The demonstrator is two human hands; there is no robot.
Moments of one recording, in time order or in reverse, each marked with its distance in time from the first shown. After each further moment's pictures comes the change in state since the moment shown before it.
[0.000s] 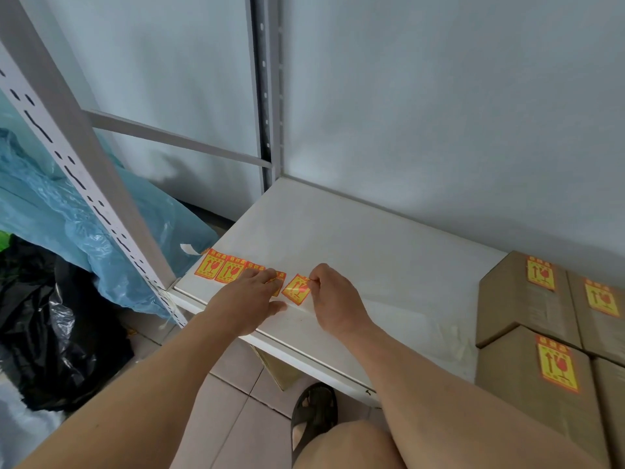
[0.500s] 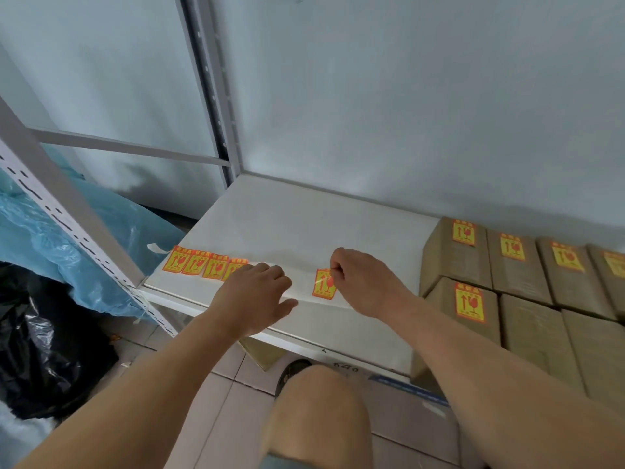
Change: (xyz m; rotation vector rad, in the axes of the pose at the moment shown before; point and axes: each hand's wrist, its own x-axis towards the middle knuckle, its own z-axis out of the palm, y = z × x) left_hand -0.029 0.083 -0.021 0.209 0.317 0.295; right_hand -0.076 0.044 -0.116 -0.145 -0.090 -0.011
